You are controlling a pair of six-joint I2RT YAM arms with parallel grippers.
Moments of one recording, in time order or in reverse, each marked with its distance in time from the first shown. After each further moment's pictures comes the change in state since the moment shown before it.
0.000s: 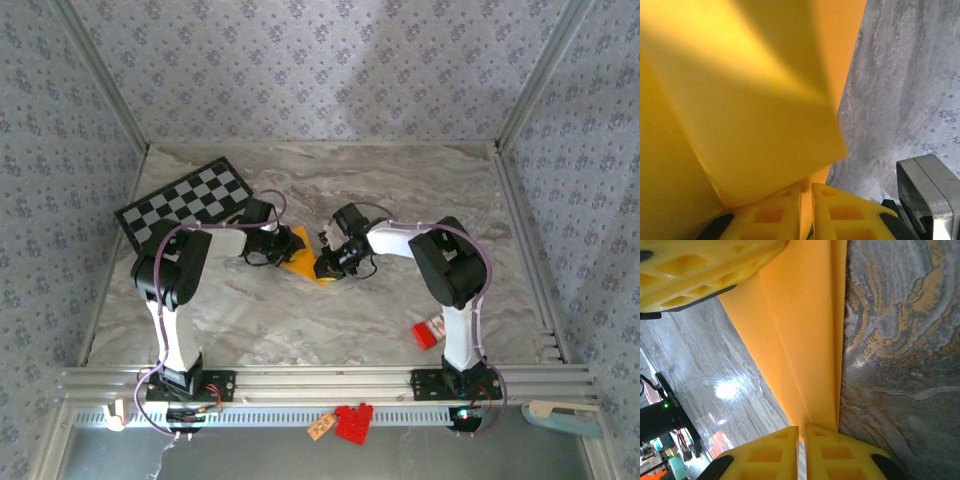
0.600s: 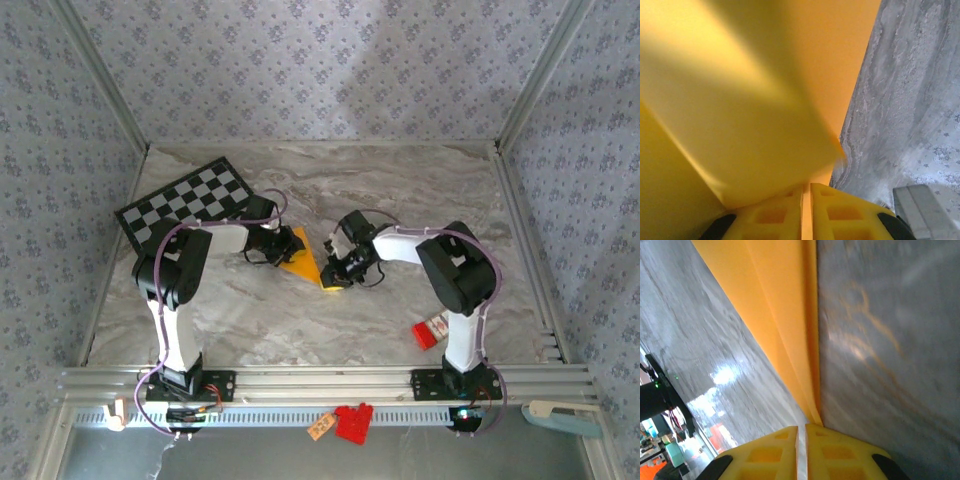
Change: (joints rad) left arm -0.006 0.010 0.057 -0.126 -0.028 0.016; right arm -0.004 -0.088 -0.112 -0.040 -0.003 -0.028
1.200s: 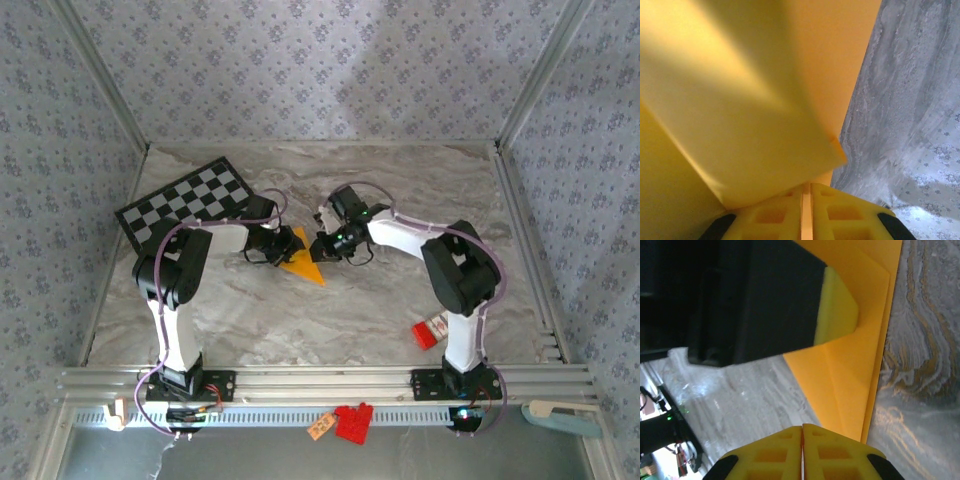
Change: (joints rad) left arm 0.000 0.001 0.002 -0.004 0.004 0.003; right arm 0.022 0.032 0.242 -0.049 0.114 -0.009
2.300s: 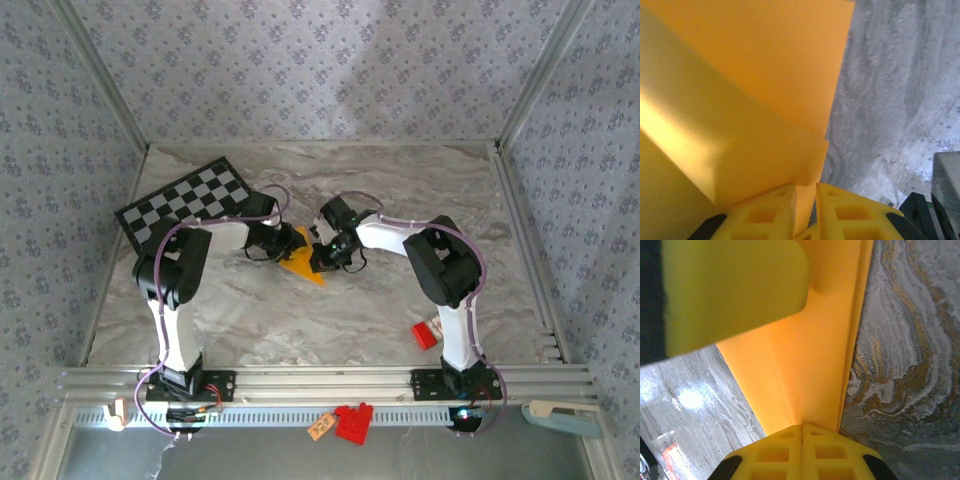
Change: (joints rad) left arm 0.002 0.000 0.037 -0.015 0.006 0.065; right arm 0.023 0.097 0.011 -0.027 0.077 -0.039
